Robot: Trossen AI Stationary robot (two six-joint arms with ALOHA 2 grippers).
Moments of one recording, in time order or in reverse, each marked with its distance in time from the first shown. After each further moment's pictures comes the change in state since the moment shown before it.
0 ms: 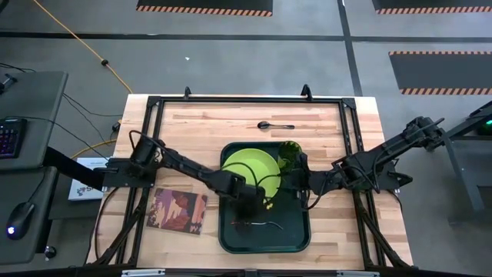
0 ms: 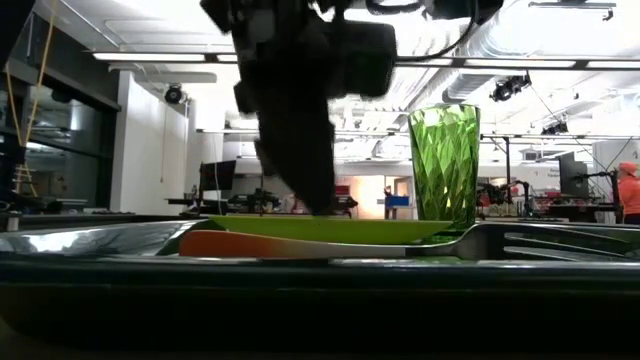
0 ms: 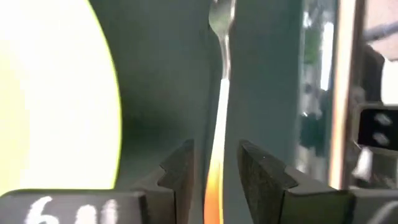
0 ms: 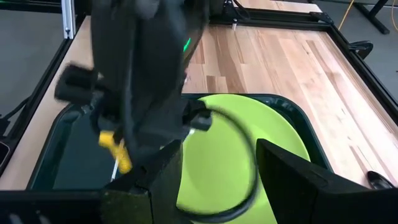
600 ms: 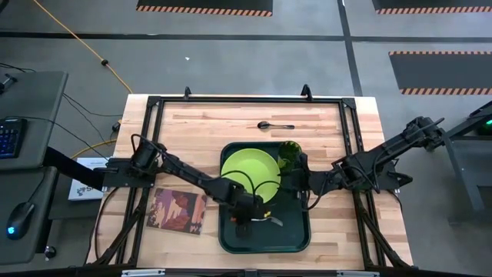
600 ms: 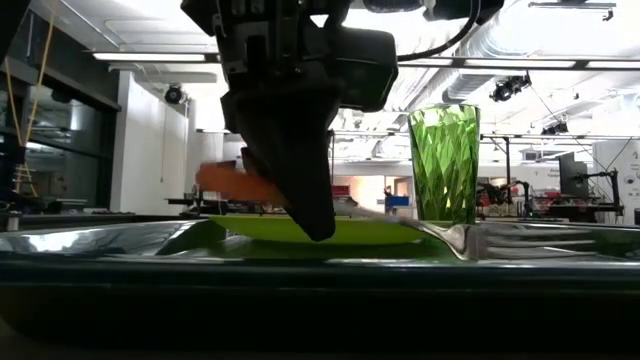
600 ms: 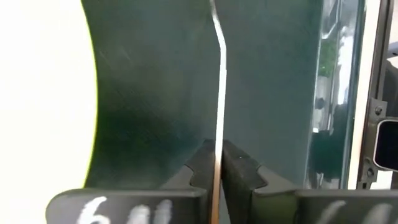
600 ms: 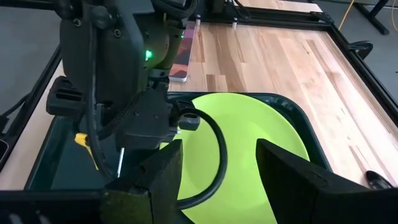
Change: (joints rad) left arm -0.057 0.031 -0.033 0.080 -0.094 -0.115; right arm 0.000 -0.001 0.000 -0.006 0.002 -0.005
